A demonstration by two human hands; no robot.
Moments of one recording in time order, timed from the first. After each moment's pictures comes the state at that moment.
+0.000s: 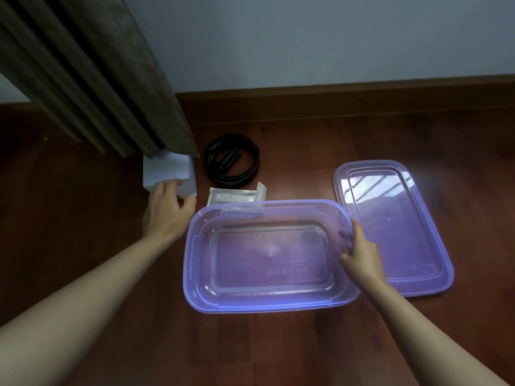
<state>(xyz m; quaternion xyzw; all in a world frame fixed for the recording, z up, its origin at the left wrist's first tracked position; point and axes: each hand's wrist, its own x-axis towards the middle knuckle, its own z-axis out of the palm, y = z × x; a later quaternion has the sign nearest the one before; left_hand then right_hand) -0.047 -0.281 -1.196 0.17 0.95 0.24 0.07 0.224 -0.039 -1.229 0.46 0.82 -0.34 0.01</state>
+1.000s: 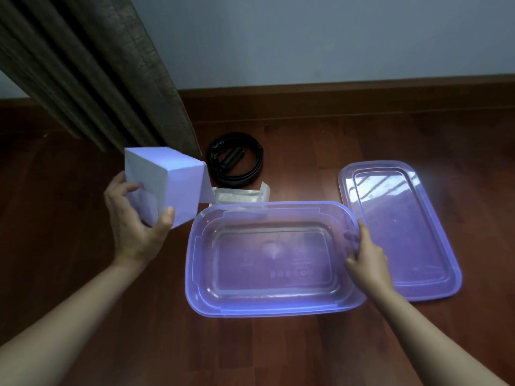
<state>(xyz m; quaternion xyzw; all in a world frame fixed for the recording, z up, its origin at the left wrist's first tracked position) -0.034 -0.326 -1.181 0.25 0.85 0.45 -0.11 0.222 -0.044 -1.227 0.47 0.83 -0.32 0.00</state>
